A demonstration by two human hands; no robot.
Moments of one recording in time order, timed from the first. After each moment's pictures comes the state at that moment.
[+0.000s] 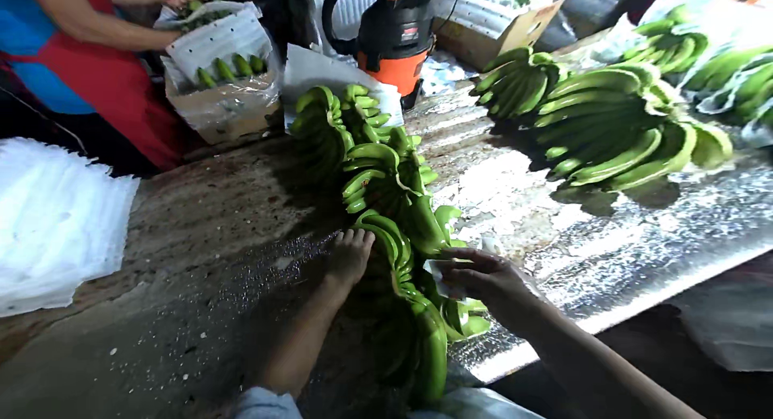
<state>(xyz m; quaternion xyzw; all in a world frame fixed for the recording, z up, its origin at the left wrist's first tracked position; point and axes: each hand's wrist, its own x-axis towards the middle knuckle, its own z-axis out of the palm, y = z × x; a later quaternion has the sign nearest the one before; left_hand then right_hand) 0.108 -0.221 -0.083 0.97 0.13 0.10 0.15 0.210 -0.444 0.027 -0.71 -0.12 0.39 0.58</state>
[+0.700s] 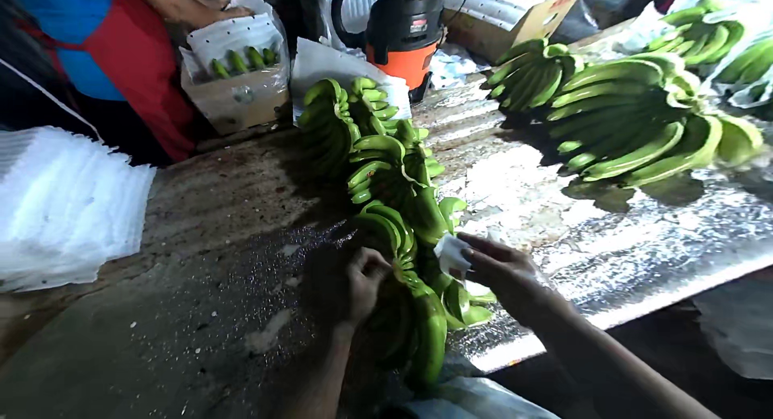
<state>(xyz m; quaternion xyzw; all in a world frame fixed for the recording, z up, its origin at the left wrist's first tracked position) 0.050 -0.288 -0.059 0.68 0.20 0.28 0.64 0.209 -0.457 0.022 -0.71 -0.11 0.34 0.61</state>
